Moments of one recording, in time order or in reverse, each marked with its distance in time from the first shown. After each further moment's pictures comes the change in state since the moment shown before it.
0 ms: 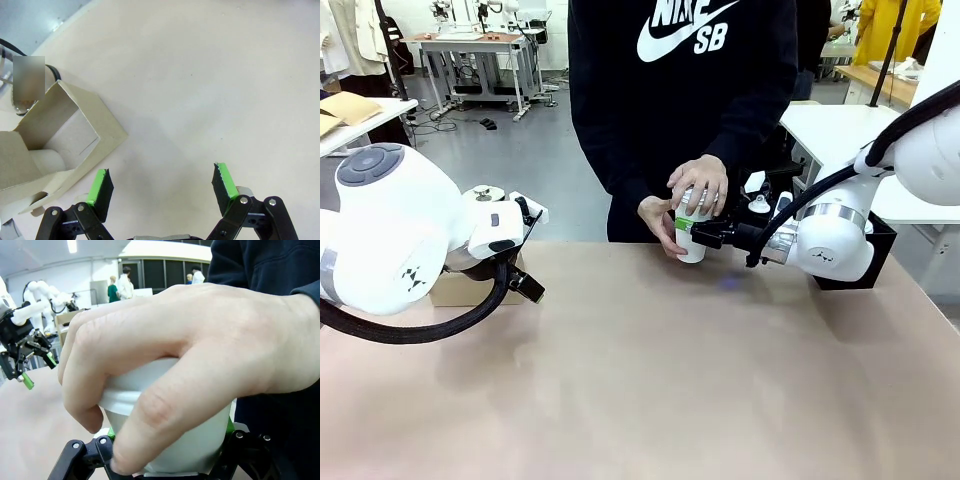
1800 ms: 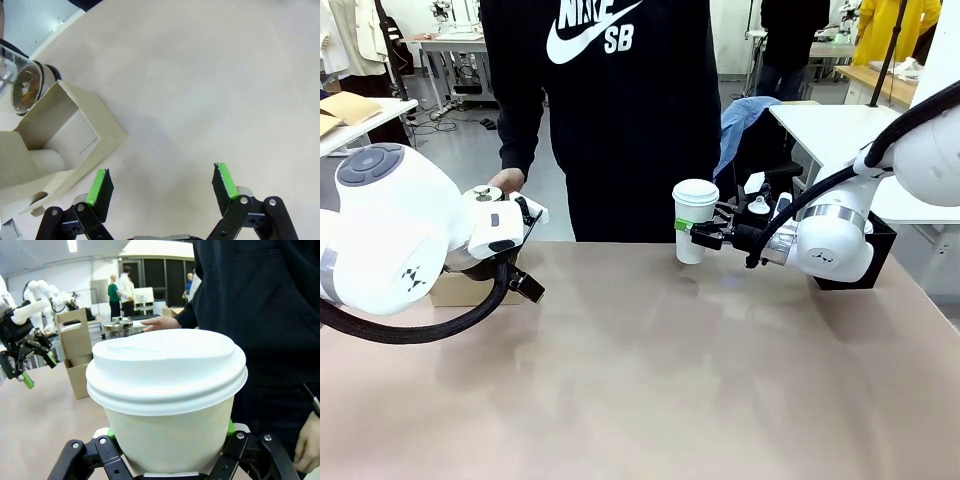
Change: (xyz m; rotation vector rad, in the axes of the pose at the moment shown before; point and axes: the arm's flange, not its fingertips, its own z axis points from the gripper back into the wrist) left arm 0.000 0.000 0.000 0.000 0.000 0.000; right arm 0.004 0.000 0.001 0.001 0.002 0.005
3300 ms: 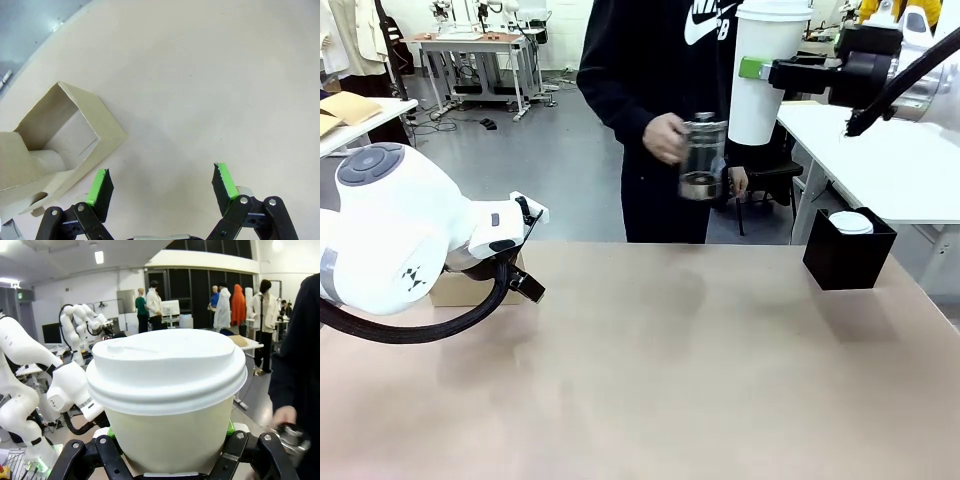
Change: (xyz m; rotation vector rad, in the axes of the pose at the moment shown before) left arm 0.001 -0.001 0.000 0.000 -0.001 -0.002; right arm 0.301 0.092 0.087 0.121 -0.011 -0.036
